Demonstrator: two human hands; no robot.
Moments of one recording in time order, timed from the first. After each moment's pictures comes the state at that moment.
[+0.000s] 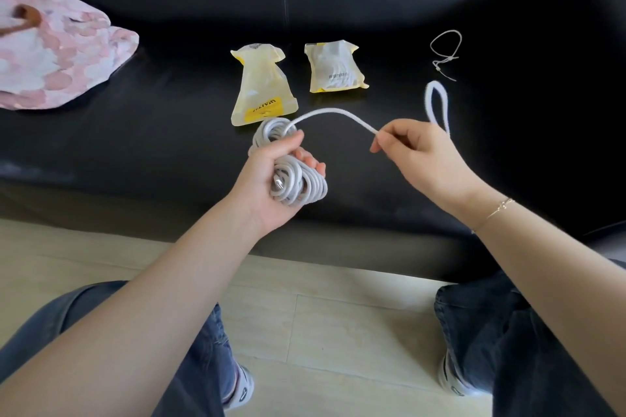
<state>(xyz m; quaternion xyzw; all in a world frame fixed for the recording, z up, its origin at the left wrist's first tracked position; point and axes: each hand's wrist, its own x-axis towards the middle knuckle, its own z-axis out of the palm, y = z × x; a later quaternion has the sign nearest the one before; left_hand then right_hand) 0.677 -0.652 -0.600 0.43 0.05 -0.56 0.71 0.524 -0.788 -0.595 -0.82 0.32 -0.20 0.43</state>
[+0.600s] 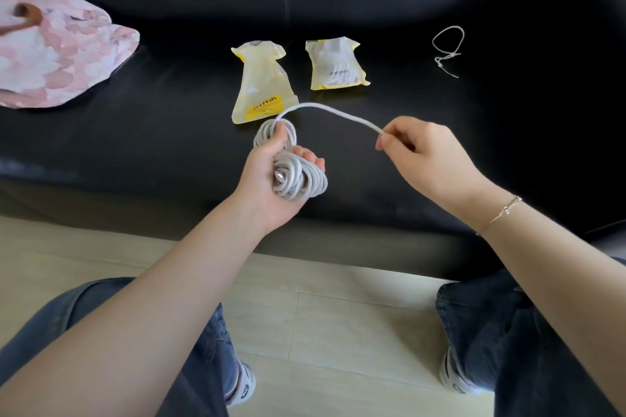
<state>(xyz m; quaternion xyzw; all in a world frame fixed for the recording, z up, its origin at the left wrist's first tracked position) 0.674 -0.656 -0.602 0.41 0.11 -0.54 0.73 0.521 -0.788 -0.593 -0.87 0.33 -0.19 0.31</state>
